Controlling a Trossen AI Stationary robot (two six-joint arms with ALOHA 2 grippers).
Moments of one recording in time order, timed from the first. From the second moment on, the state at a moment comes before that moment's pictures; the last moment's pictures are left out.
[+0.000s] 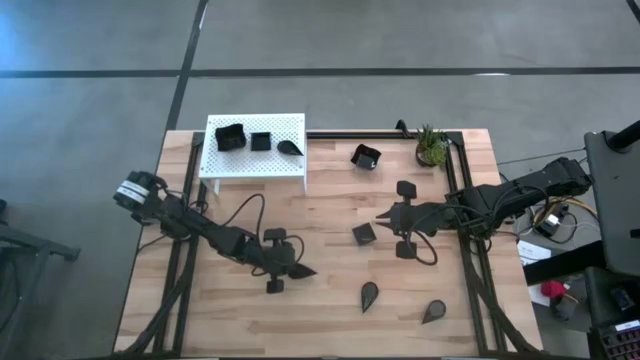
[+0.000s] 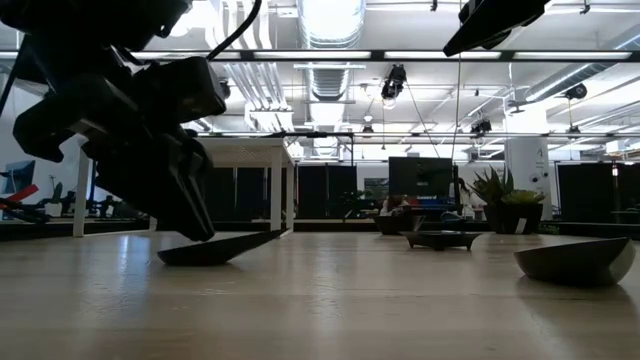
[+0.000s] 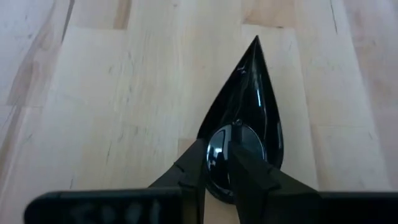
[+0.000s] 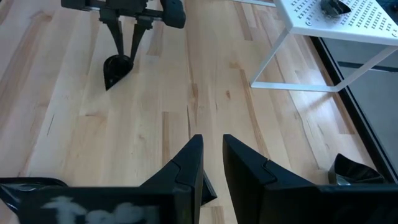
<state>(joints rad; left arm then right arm) -0.39 1.58 0.67 0.08 -0.20 -0.38 0.30 1.10 0.92 -0.54 0.39 0.13</state>
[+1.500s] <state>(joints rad) -0.35 1.60 0.68 0.08 -0.09 -0.53 0.30 1.10 0.92 -0.54 0.39 0.11</state>
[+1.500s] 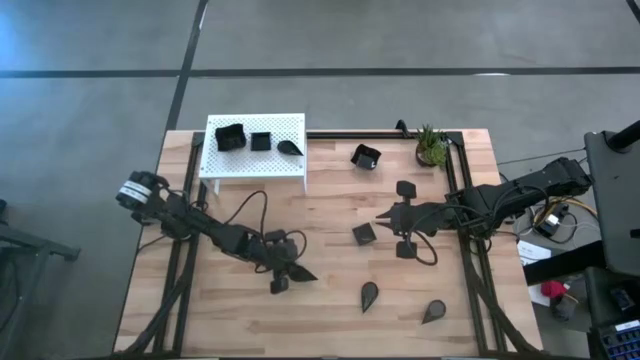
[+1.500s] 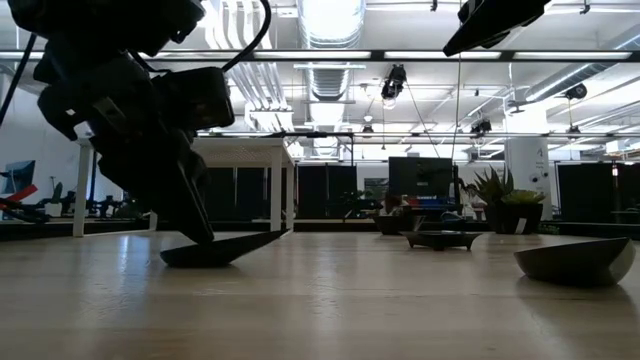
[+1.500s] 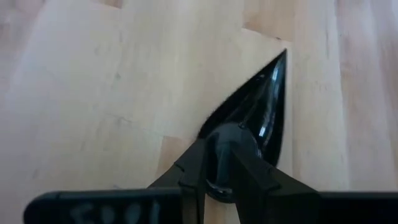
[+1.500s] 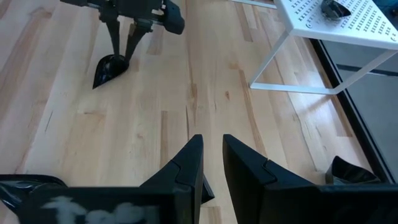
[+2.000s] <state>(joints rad) -0.34 1.64 0.69 0.09 -0.03 -0.50 0.30 1.10 0.92 -0.54 0.39 0.10</state>
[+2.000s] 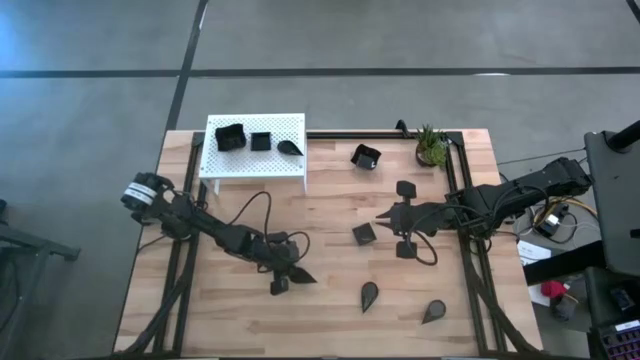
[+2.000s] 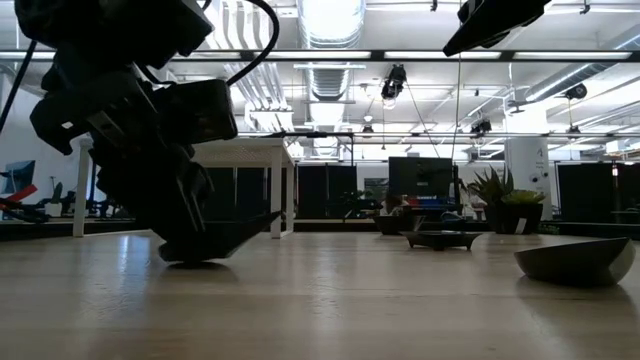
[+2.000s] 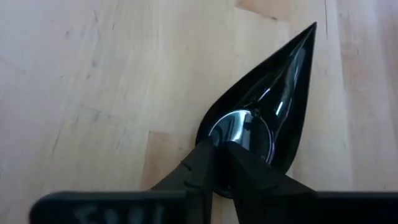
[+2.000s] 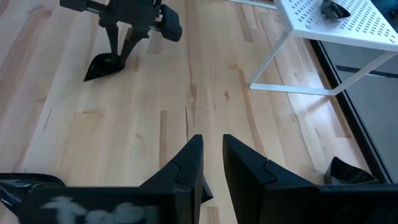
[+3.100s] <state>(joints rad) -0.34 1.62 0.71 0.09 -0.05 -0.36 0.30 1.10 0.92 -0.54 0.39 0.10</state>
